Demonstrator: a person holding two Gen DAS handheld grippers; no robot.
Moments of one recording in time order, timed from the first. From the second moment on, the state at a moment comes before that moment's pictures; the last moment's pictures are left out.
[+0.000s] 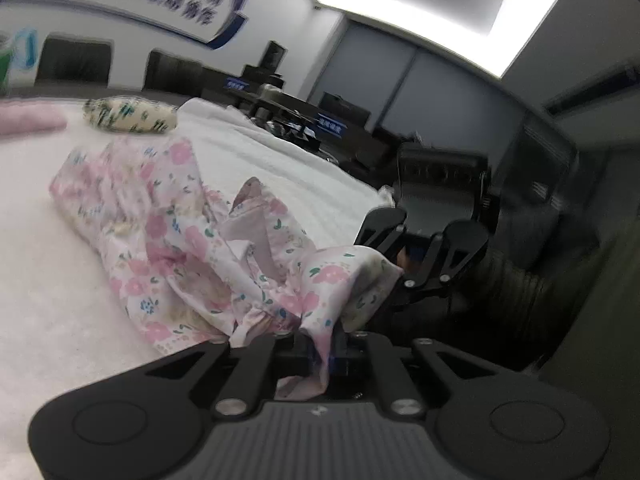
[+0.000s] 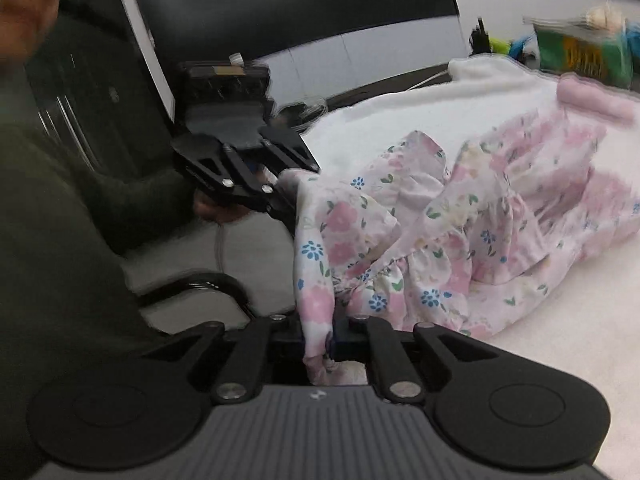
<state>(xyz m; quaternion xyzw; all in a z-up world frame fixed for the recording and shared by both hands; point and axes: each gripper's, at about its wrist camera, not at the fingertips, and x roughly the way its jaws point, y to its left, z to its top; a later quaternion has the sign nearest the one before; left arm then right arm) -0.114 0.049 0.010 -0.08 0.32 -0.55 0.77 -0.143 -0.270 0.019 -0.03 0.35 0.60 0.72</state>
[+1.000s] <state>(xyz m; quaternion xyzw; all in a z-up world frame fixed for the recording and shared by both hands) -0.095 0.030 -0.003 -0.03 0.27 -0.52 0.81 -0.174 -0.296 0.036 -0.03 0.21 0.51 0.83</state>
